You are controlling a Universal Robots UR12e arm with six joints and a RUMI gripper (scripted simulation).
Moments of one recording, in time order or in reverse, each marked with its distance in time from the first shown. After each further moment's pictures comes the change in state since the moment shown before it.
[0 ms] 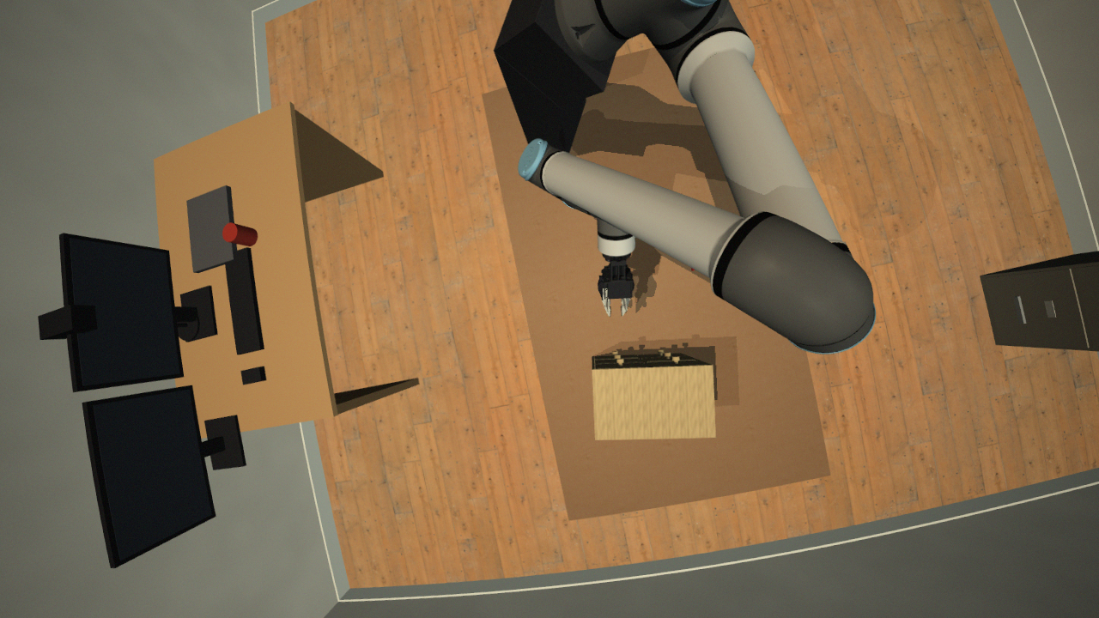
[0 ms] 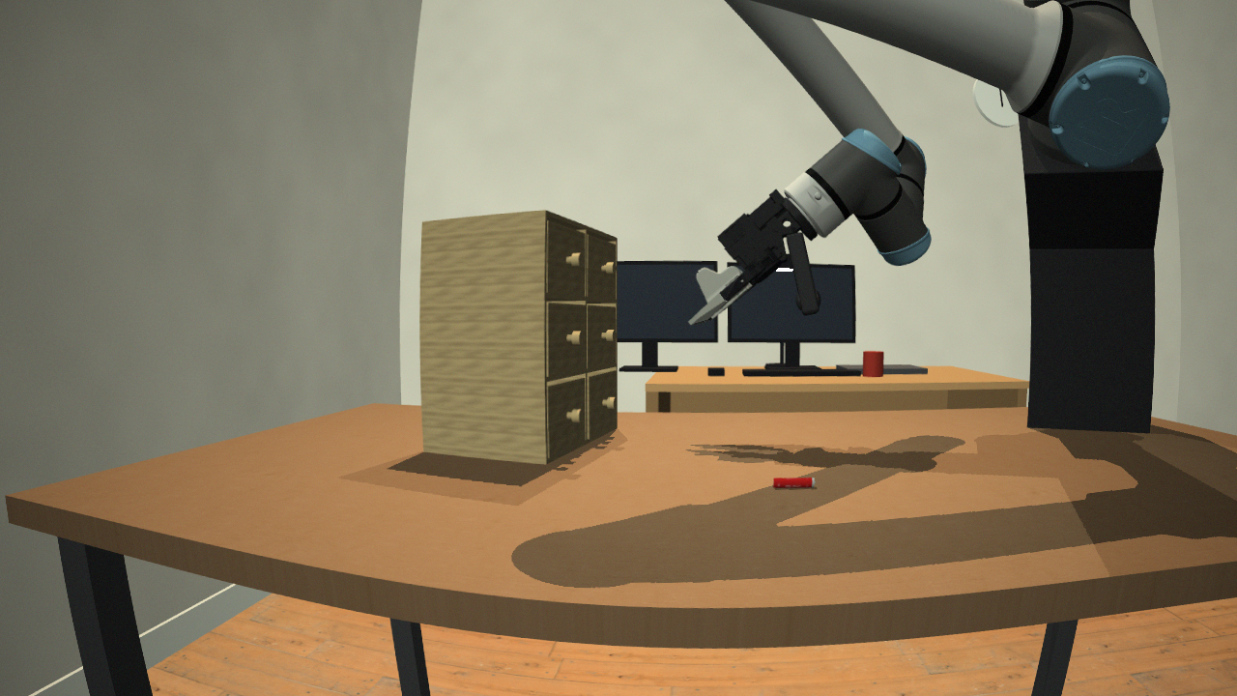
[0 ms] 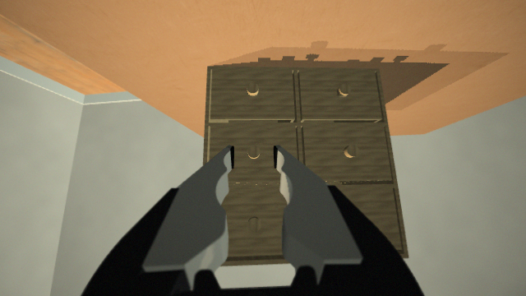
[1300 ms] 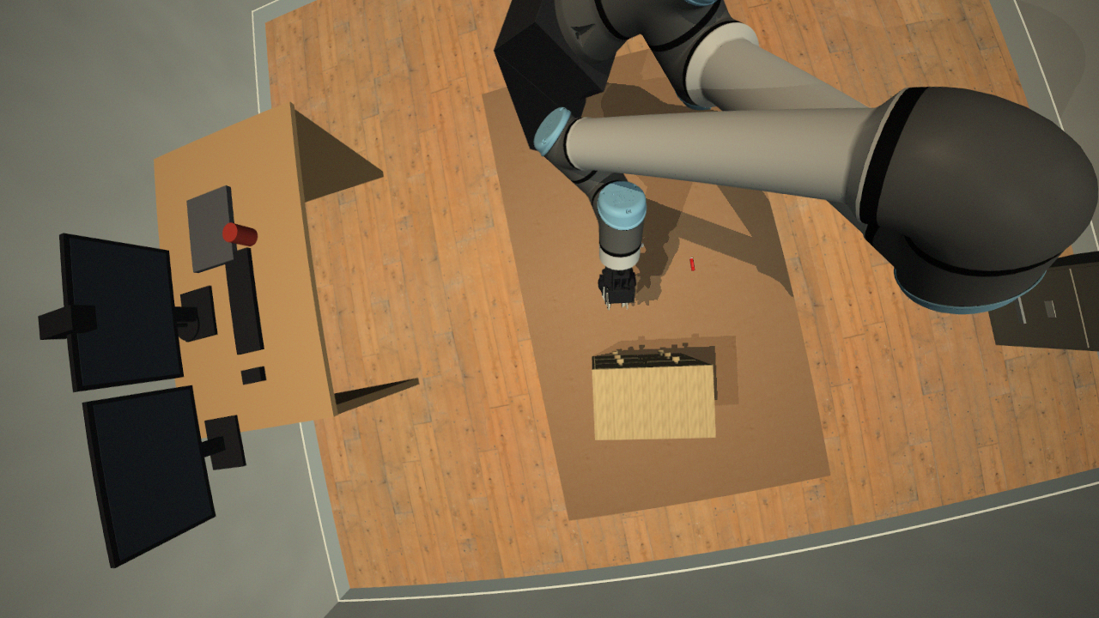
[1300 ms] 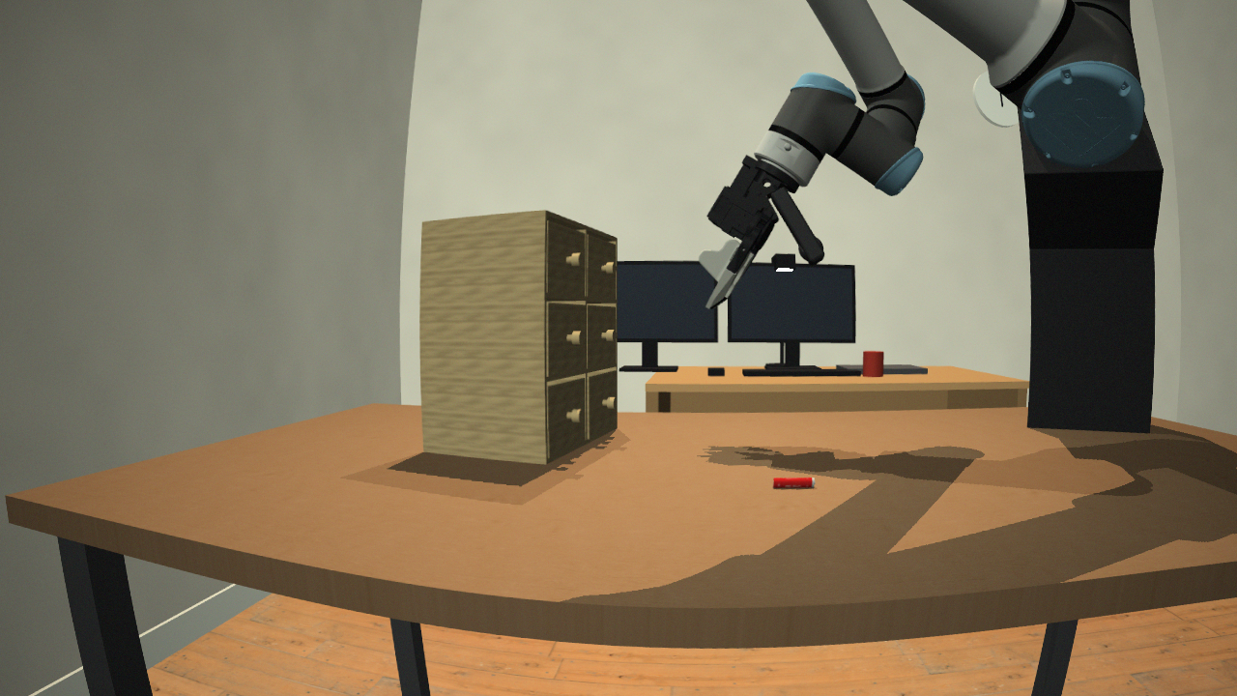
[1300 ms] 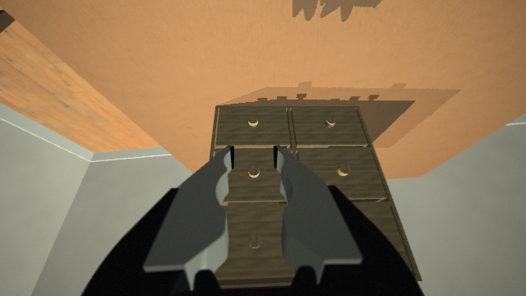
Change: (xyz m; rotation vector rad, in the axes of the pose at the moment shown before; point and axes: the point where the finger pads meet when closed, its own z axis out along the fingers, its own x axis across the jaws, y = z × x) arm 0.000 0.006 -0.033 0.316 -0.001 -0.001
